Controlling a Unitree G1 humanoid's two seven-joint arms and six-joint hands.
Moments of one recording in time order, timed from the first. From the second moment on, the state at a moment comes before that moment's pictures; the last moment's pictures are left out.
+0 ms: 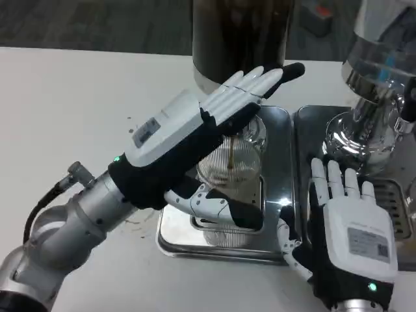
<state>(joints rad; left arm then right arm) -0.39 0.43 -0.21 0.49 0.29 -1.09 -0.17 0.29 -0.09 0.48 -0.20 -1.15 0.42 -0.38</state>
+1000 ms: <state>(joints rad) -0.39 0.45 -0.21 0.44 0.44 -1.09 -0.10 0.28 -0.13 0.27 -0.22 -0.50 0.07 -0.19</state>
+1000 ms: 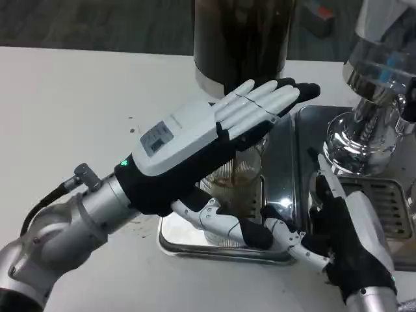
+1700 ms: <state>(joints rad) -0.39 0.46 -0.21 0.44 0.44 -1.09 -0.09 0.16 -0.12 0.25 -0.11 -0.34 0.03 -0.07</state>
